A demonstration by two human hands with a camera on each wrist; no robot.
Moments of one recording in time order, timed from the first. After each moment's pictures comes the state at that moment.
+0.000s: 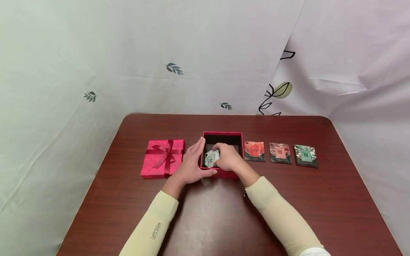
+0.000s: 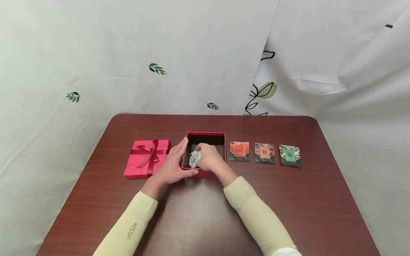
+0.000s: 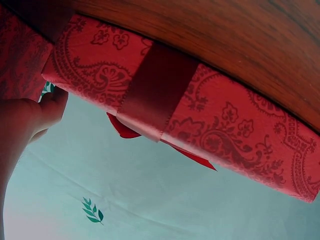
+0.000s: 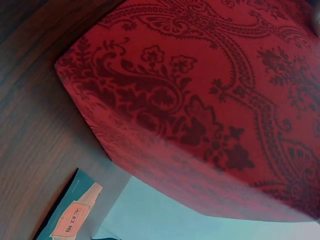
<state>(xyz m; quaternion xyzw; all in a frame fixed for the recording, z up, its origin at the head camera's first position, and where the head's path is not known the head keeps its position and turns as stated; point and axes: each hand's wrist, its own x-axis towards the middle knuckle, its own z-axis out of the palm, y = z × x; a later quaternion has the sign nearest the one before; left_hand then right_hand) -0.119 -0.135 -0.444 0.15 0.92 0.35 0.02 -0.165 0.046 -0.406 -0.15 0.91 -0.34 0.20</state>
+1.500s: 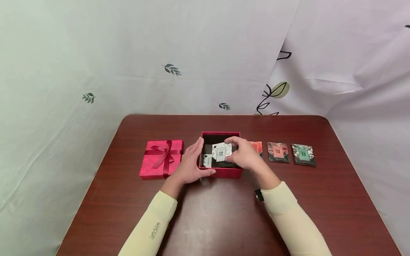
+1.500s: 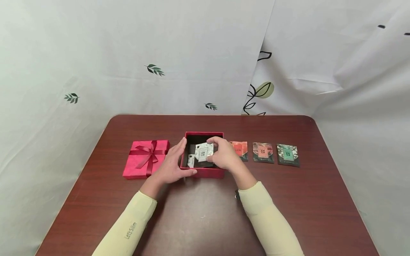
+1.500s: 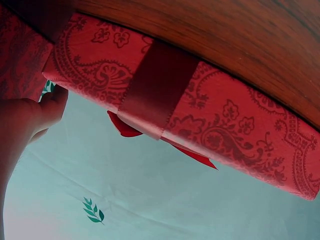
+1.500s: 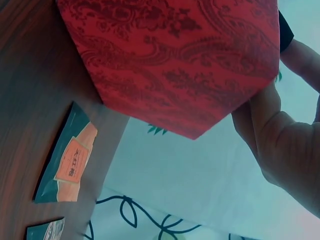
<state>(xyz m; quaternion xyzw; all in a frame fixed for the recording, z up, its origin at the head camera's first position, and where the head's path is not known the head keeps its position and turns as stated) -0.118 -0.133 -0.441 0.14 0.93 0.35 0.04 -0.156 0.101 -0.379 -0.09 0.86 -0.48 0.18</state>
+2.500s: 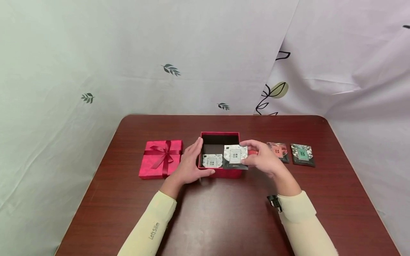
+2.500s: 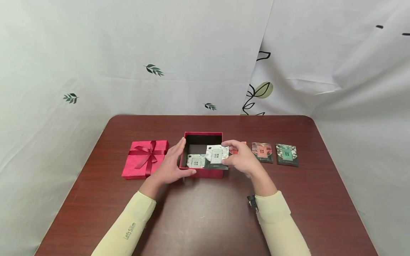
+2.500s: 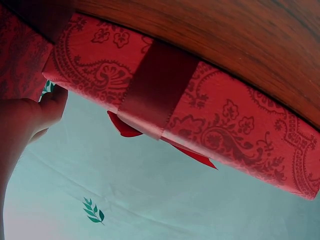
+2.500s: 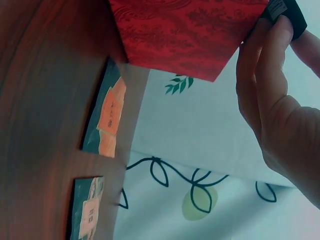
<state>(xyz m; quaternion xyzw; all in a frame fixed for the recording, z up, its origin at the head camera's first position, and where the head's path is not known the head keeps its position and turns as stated) -0.117 -0.133 -0.442 0.14 0.93 0.35 0.03 -0.149 0.162 -0.393 -0.07 0.75 -0.62 0.22</state>
